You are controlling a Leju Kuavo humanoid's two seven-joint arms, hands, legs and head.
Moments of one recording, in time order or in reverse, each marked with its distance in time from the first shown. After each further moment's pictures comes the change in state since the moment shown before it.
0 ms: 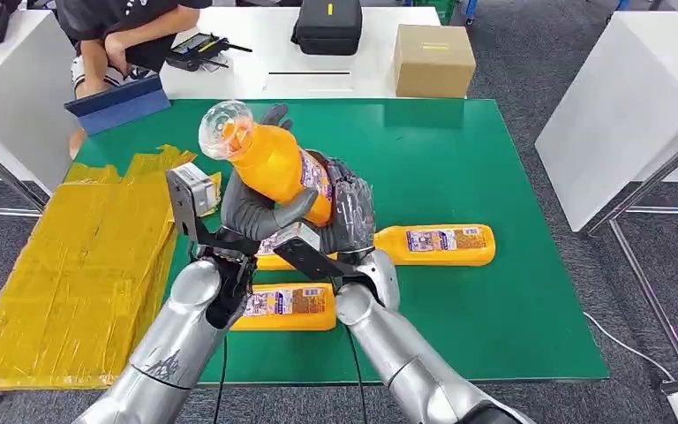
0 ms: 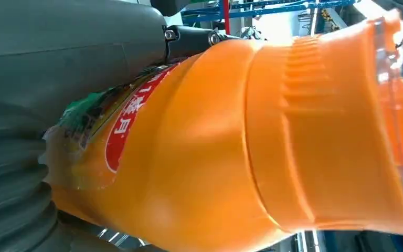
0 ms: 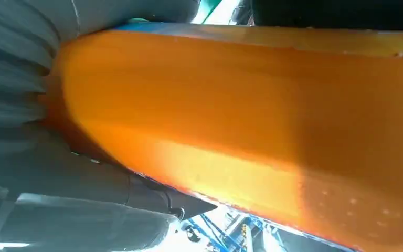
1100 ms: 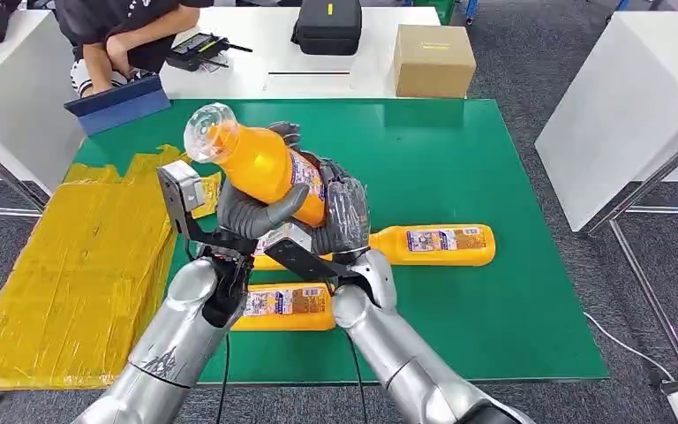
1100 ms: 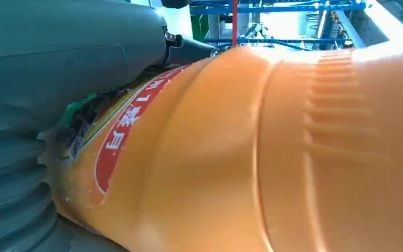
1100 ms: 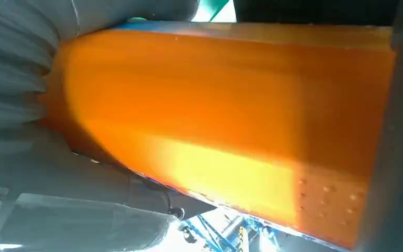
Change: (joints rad) left arm 0.000 -0.003 0.024 0.024 0.076 -0.024 -0.014; right arm -0.004 0.000 0.039 -0.007 0.036 0.000 0.059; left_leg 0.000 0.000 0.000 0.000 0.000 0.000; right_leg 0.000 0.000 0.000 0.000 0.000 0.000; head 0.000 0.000
